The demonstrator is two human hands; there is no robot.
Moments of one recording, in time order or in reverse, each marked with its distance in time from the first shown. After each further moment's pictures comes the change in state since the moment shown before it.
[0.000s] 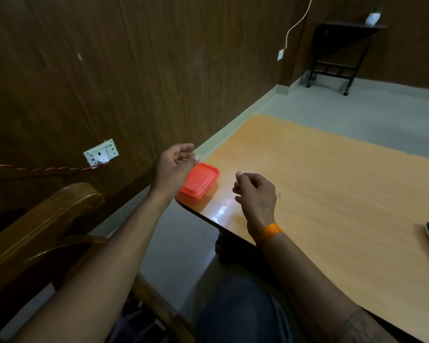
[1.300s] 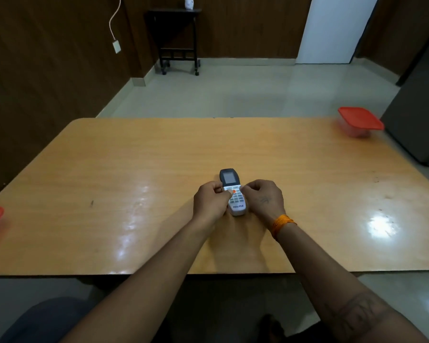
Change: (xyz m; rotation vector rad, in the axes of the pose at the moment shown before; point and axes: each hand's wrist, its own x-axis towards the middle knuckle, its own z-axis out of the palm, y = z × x) left_hand -0.233 0.101 0.446 -0.021 -0.637 -0.234; right_hand 0.017 0.026 -0.459 -0.538 0.400 0.172
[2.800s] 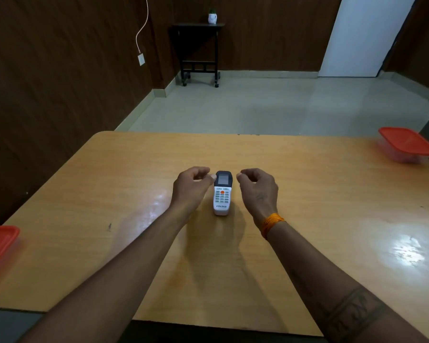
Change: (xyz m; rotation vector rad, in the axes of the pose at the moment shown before) left_hand 0.114 0.018 -0.102 0.010 0.107 0.227; right_hand 0.063 -0.077 0.081 0.252 0.126 -0.157
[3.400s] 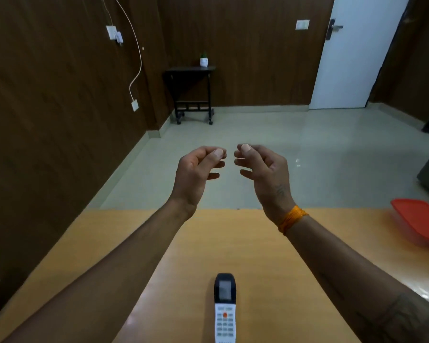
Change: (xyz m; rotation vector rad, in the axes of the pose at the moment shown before) left_hand 0.174 0.219 0.003 -0.189 -0.165 0.361; right_hand 0.192 -0.195 -0.018 0.361 -0.107 -0.355
